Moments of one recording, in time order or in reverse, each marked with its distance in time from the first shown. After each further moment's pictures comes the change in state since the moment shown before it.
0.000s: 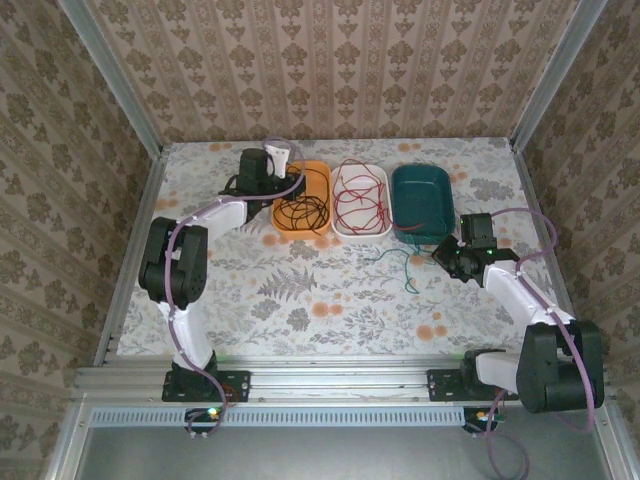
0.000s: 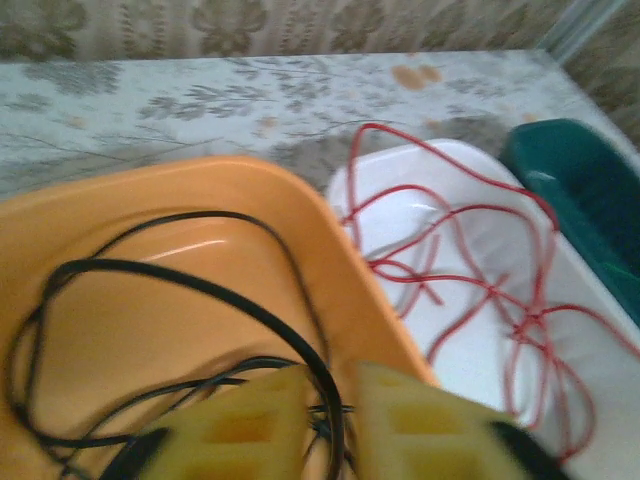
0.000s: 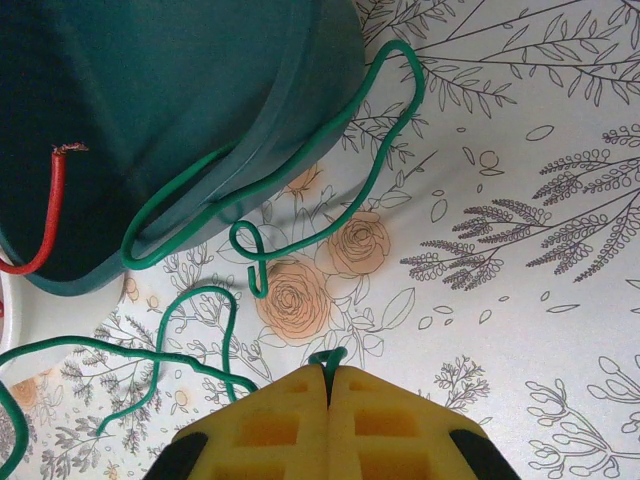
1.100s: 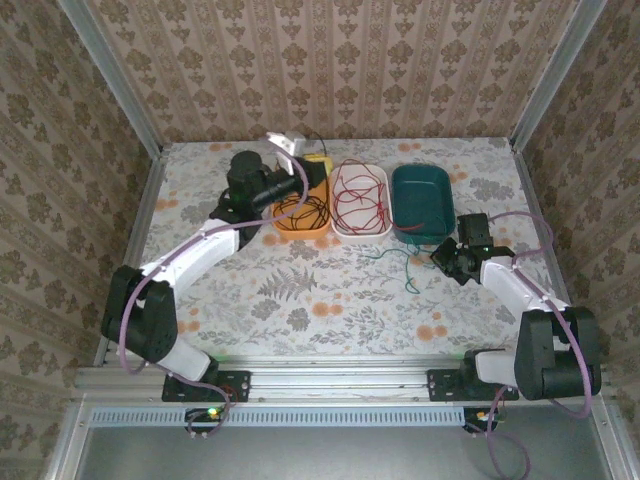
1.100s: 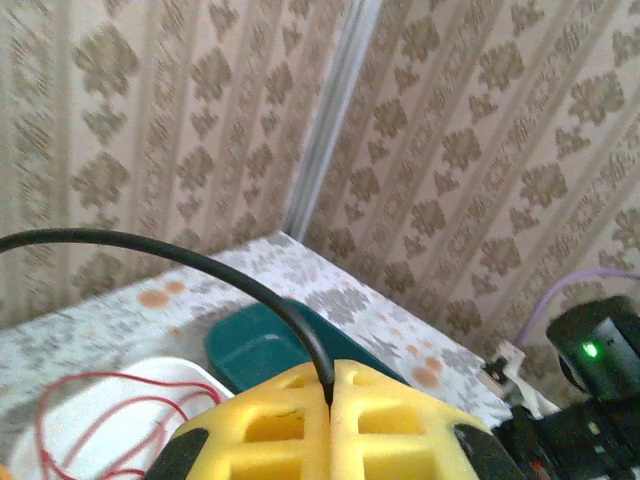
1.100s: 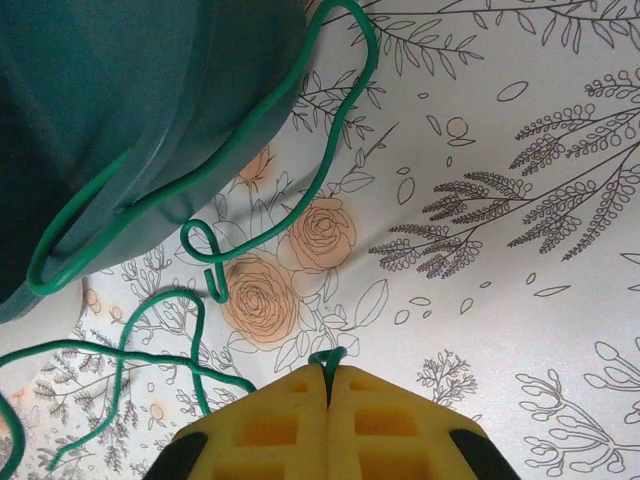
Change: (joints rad) left arm -0.151 -0.394 -0.192 0.368 0.167 -0.134; right arm -0.001 0.064 0.000 -0.003 0.004 0.061
